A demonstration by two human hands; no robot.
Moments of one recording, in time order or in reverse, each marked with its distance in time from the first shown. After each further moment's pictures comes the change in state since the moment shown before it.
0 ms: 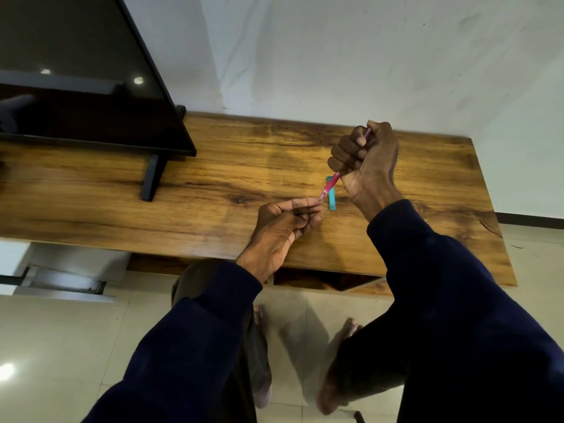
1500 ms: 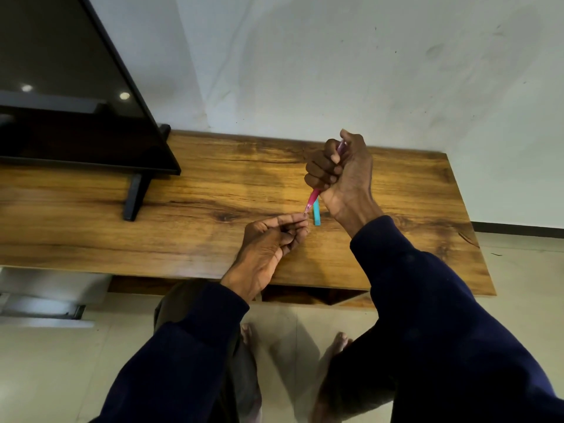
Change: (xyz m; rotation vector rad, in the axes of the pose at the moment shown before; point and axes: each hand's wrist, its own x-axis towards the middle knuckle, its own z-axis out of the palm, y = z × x) left_hand 0.005 -0.001 0.001 -0.101 -0.027 -0.043; right_hand 0.000 -0.002 0.004 -0.022 -0.161 0.064
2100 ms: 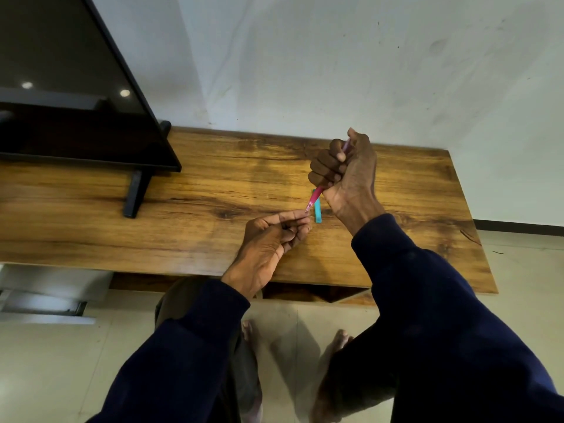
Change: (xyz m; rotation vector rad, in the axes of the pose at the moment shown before) left_hand -0.002 0.001 0.002 -0.008 -0.005 0.012; right_hand 0.001 0.001 -0.005 0.031 0.067 -0.027
